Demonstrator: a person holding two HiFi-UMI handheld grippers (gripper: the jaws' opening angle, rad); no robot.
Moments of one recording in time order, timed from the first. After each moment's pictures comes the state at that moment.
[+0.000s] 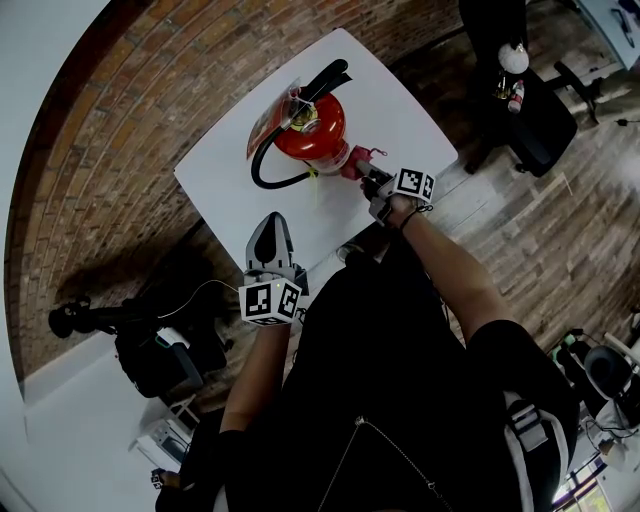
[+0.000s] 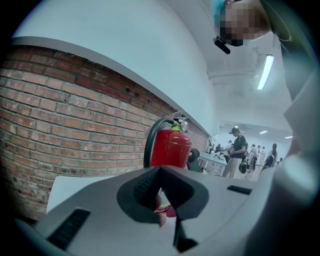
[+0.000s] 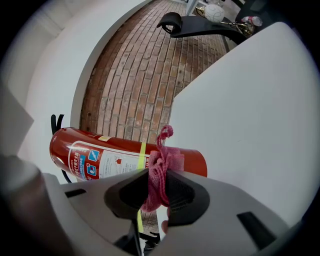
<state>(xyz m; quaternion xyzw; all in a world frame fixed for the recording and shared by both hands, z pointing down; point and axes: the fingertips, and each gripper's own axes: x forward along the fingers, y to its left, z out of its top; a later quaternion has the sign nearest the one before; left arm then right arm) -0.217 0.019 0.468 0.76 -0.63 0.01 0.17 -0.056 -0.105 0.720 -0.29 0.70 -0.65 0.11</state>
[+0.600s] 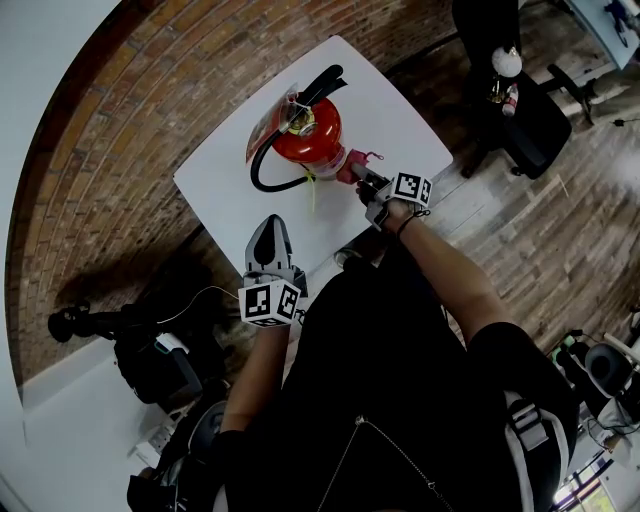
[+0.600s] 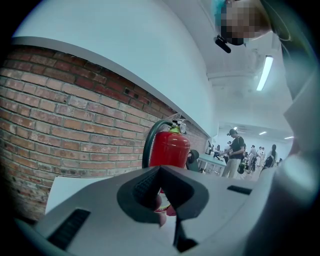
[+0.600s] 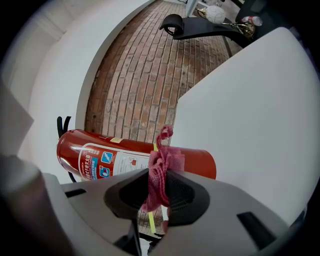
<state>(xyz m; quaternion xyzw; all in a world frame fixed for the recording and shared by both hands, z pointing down) -0.216 0.020 0.464 0.76 -0.63 0.01 0.17 -0.058 -0.102 0.695 -0.28 0.70 -0.65 0.13</state>
